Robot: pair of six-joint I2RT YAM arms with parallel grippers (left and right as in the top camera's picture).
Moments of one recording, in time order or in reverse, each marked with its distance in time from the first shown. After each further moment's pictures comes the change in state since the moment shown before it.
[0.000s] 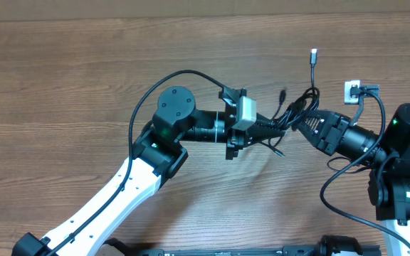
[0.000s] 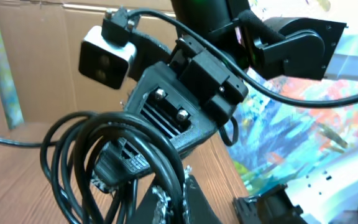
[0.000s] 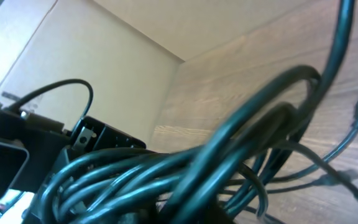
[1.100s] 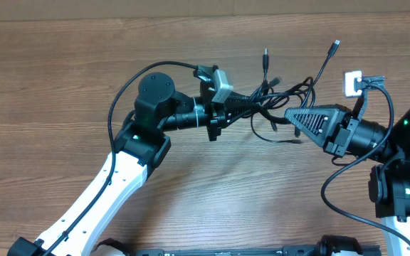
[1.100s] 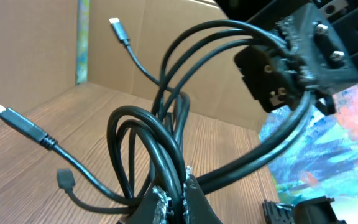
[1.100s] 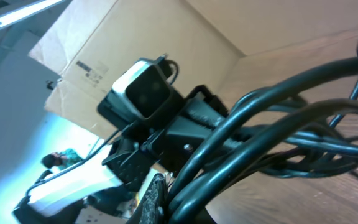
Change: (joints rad) left arm 0.162 -0.007 0.001 -0.126 -0.093 -0.068; right arm 0.000 0.013 0.000 0.319 -0.255 0.187
